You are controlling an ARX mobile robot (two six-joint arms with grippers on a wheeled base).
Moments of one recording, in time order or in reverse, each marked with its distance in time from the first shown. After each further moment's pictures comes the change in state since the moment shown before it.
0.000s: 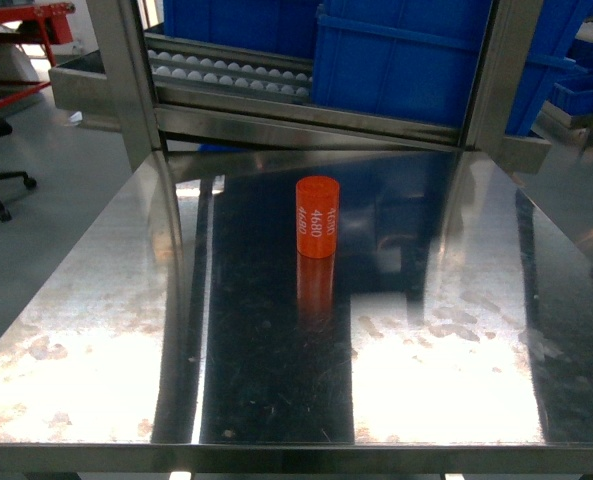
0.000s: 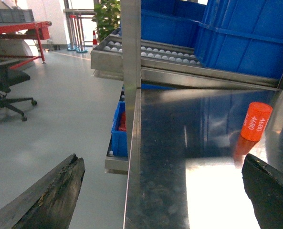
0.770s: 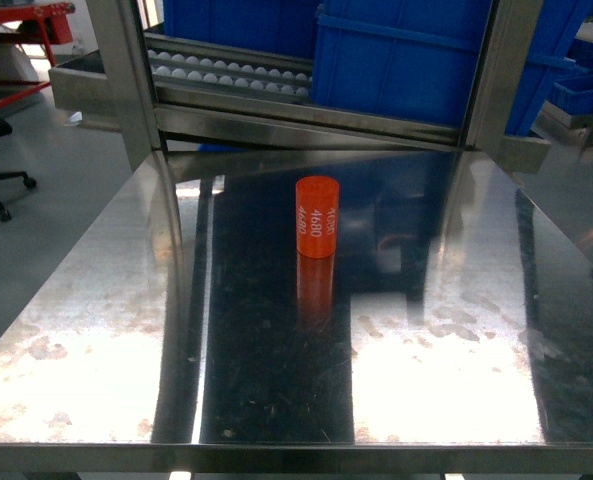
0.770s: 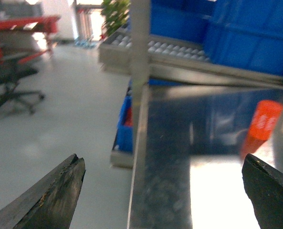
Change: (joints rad) left arm -0.014 0.005 0.002 -0.016 -0.030 -0.010; right arm 0.000 0.000 0.000 0.000 0.000 0.000
